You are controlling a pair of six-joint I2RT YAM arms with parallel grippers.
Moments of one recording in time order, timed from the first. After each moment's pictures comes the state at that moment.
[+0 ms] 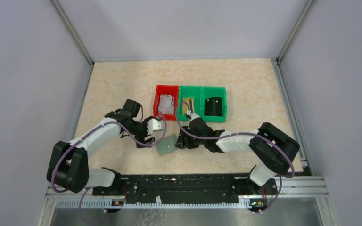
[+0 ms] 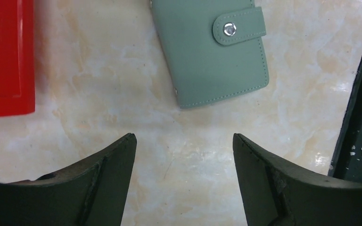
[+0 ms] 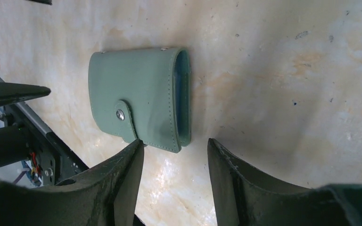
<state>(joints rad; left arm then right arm) -0.35 1.32 0.77 -0.68 0.57 1.01 0.92 1.55 0.62 0.21 -0.10 0.77</state>
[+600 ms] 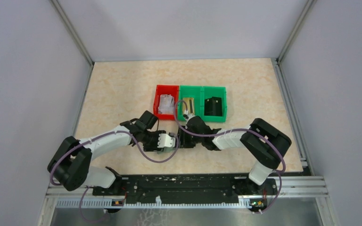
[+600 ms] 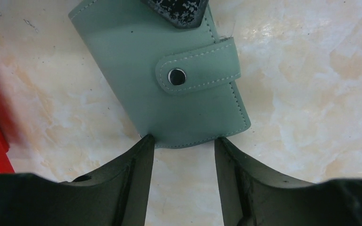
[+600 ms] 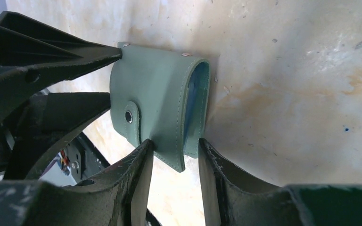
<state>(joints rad) -0.65 1.38 0.68 -0.50 0.33 1.01 0.90 1.65 0.66 0.30 -0.22 0.83</state>
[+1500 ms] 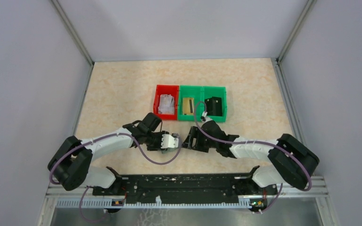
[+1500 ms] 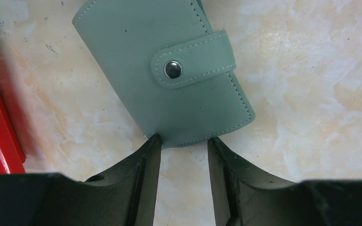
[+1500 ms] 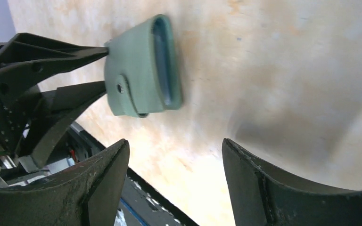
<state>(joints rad) -0.72 1.37 0.64 -0.38 0.28 0.93 0.85 1.37 0.48 0.20 -0.15 0.96</state>
